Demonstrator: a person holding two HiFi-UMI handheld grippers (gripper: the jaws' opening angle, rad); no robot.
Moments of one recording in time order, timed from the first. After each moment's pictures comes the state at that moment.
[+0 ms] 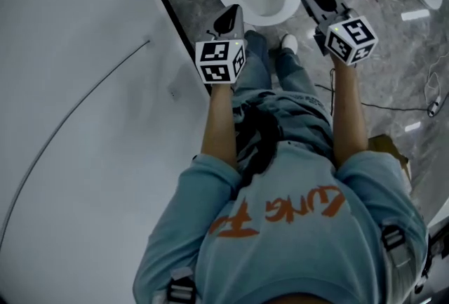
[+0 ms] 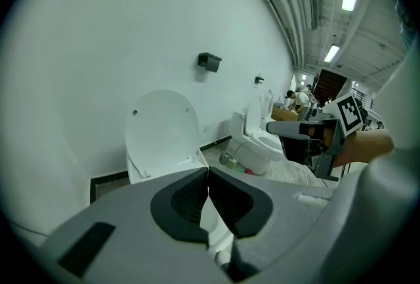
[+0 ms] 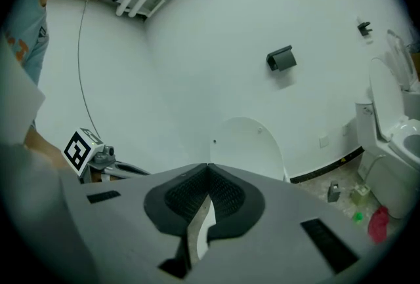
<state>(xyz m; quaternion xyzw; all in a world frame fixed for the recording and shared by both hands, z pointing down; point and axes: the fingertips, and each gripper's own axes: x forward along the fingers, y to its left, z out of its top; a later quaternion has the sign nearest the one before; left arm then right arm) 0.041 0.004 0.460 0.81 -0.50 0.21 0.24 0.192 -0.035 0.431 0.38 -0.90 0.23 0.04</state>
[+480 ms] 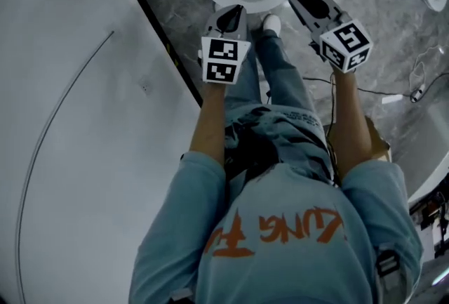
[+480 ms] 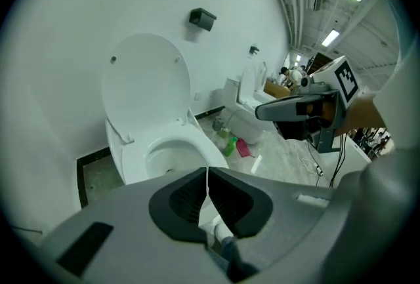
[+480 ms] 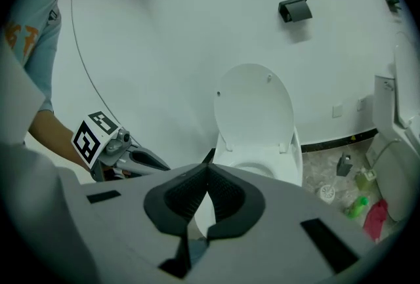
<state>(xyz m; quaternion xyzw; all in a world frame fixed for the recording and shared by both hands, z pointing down) 0.068 0.009 0.603 0.80 -0.42 0.30 0.30 0.170 -0.030 0.561 0.29 -0.90 0.27 0.18</state>
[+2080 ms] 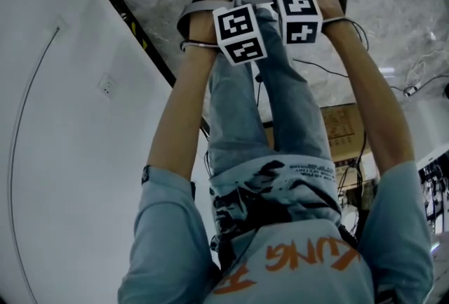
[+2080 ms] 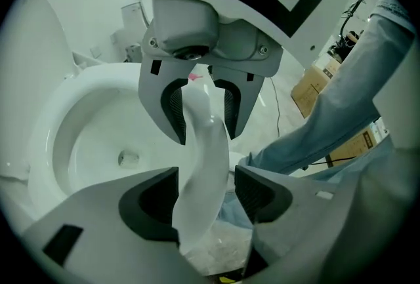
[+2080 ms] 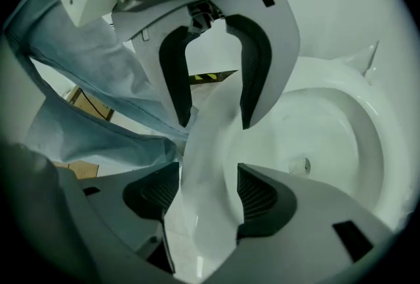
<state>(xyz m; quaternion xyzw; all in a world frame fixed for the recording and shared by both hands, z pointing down) 0.102 0.073 0.853 0.81 -0.05 0.56 0.13 0.124 0.072 0.876 -0.20 -0.77 -0.03 0.60</state>
